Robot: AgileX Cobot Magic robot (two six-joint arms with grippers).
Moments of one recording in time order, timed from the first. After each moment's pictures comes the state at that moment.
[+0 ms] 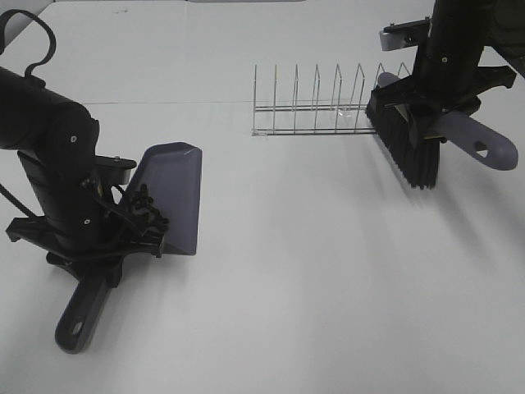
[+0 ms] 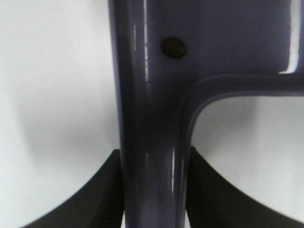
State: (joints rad) left arm -0.46 2.01 -1.04 0.09 0.72 -0.45; right arm 0.20 2.11 -1.70 -0.14 1.16 0.12
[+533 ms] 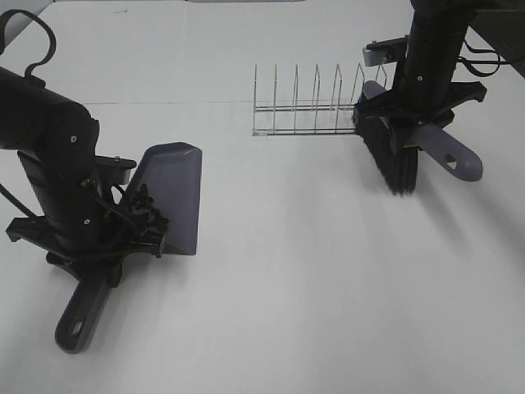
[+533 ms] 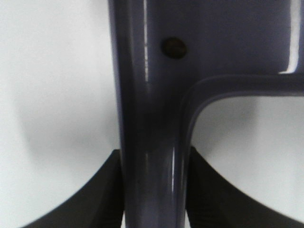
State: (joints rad) left arm -0.46 2.01 -1.04 0.09 0.72 -0.45; right arm 0.20 2.24 -1.79 -0.14 1.10 0.12
